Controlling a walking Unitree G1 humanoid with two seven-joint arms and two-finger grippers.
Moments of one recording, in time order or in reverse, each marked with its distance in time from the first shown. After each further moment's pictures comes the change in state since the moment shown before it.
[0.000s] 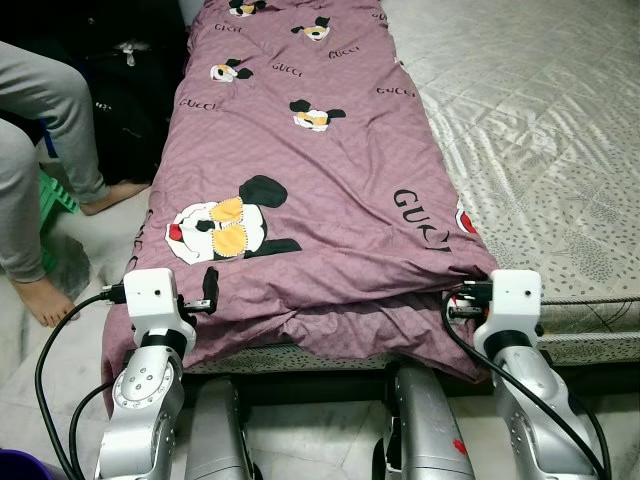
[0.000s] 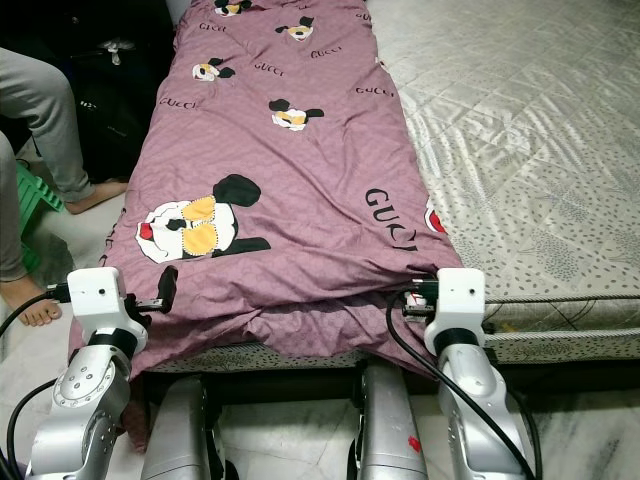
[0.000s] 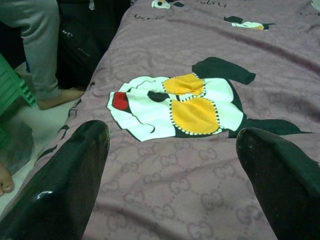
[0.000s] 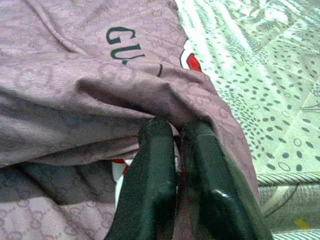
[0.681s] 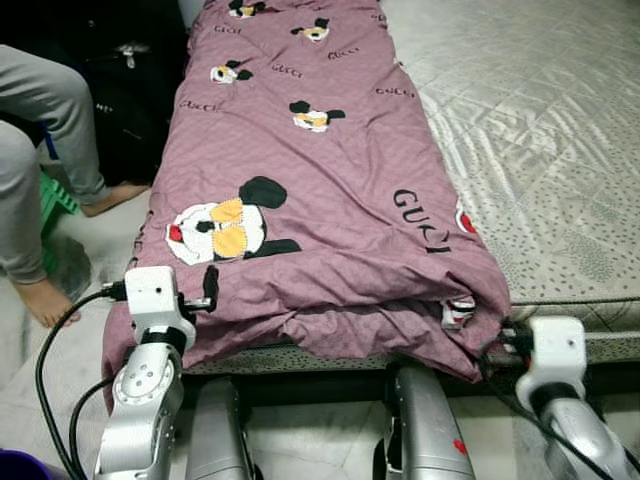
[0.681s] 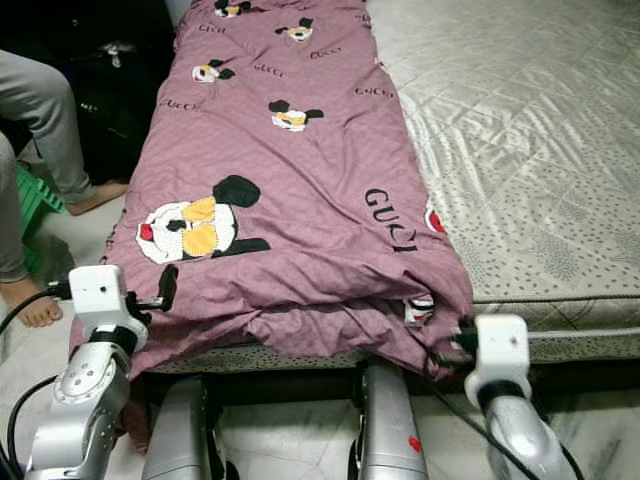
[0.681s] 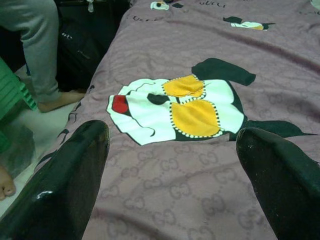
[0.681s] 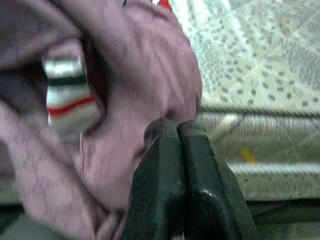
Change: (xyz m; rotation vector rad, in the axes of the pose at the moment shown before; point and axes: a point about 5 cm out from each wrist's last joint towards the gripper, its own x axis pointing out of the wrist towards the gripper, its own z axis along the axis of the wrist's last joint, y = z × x) left arm 0.003 0.000 0.001 0.011 -0.002 -0.005; right arm -0.044 -0.048 -0.041 -0.067 0.081 0.009
